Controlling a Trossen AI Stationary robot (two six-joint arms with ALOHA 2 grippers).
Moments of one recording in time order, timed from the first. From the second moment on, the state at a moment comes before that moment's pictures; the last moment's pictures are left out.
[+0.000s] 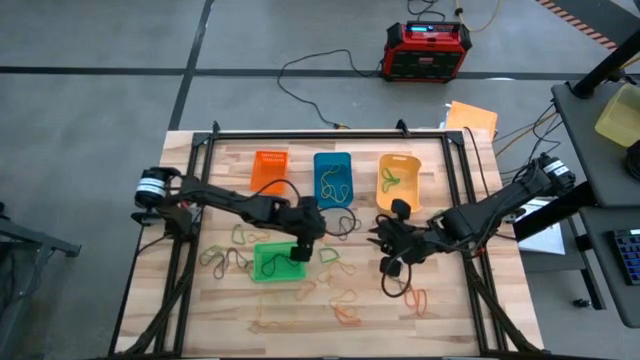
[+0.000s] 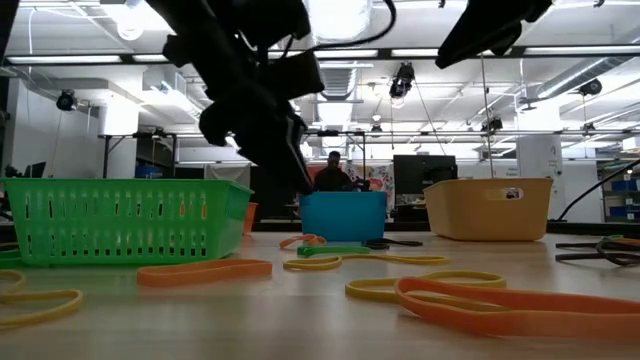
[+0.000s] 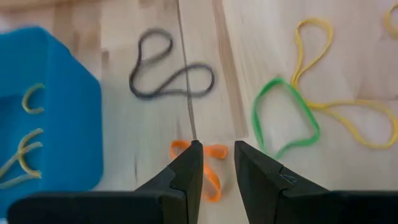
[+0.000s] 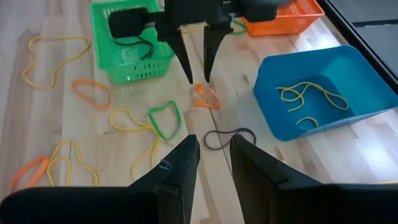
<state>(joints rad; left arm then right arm) -0.07 1.75 1.06 -0.24 -0.08 0.13 0.43 1.31 1.00 -0.53 0.53 0.43</state>
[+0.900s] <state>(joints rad) -0.06 1.92 1.15 -0.33 -0.12 0.06 0.43 1.31 0.99 -0.55 0.53 0.44</state>
